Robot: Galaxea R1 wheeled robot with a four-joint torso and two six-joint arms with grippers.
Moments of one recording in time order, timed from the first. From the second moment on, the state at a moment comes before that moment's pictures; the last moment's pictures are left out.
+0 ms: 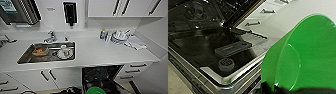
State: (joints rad) left arm 0.68 2.63 -1.65 0.29 0.25 -0.34; right arm -1.52 2.84 -2.57 -0.24 0.19 0.23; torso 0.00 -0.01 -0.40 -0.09
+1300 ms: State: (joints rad) left arm 0.42 2.81 -1.76 0.29 0.41 -0.42; right arm -1.49 2.84 -2.57 -0.24 0.21 0.23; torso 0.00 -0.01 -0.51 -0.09
